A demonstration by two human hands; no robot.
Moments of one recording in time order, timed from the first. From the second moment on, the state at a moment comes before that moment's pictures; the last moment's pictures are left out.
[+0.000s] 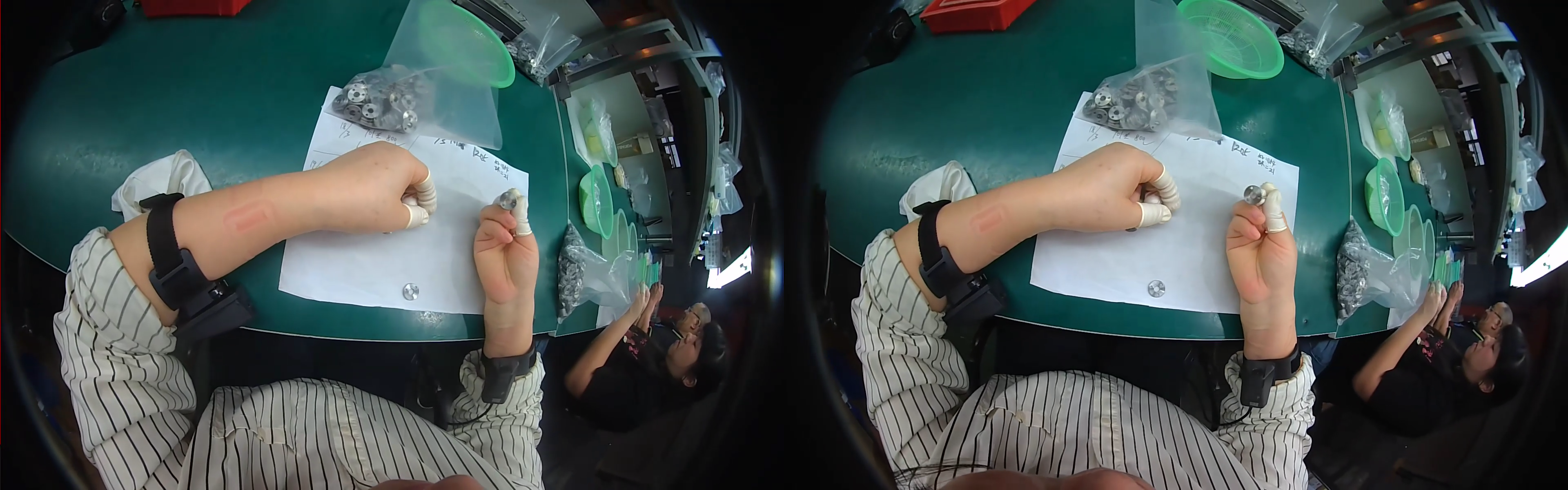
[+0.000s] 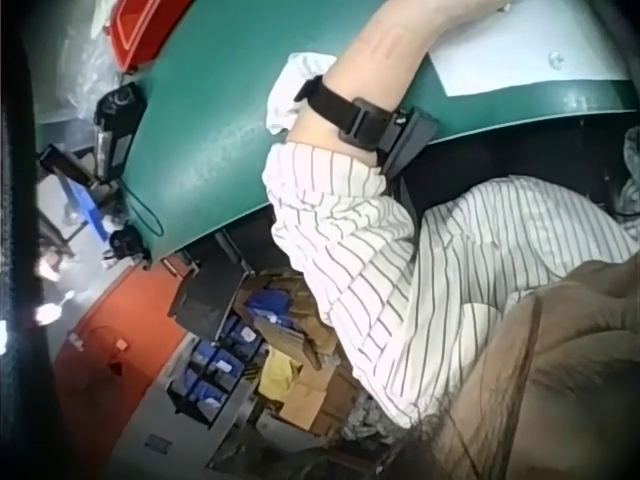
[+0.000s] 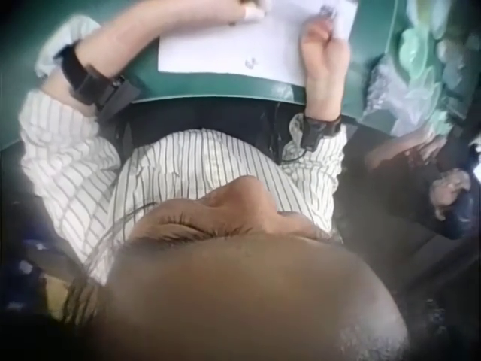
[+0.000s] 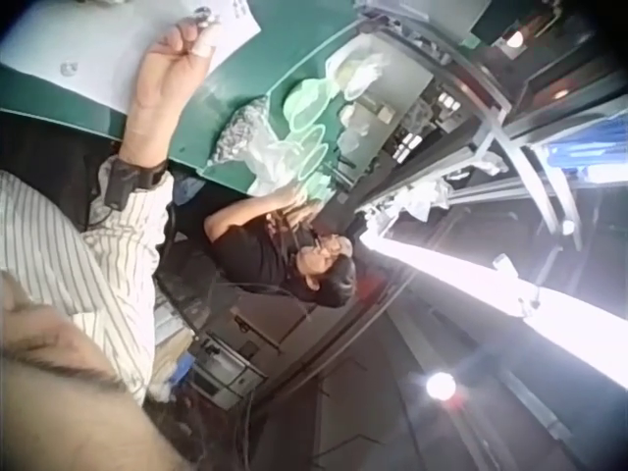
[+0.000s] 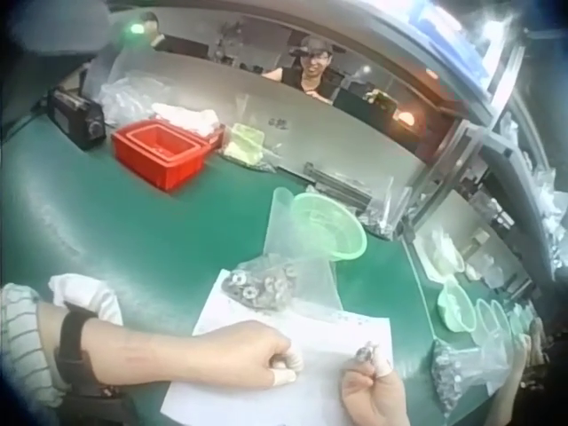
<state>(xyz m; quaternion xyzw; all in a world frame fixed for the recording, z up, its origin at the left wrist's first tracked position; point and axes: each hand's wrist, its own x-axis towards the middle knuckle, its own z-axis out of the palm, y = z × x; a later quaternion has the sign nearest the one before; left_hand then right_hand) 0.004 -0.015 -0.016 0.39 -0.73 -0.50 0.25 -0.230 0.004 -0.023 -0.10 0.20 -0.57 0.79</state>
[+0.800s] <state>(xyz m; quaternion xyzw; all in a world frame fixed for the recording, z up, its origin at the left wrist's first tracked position) 0.003 -0.018 -0.020 0.37 -0.76 -0.47 0.26 -0.225 0.006 -0.016 -0.21 0.28 -0.59 0.73</state>
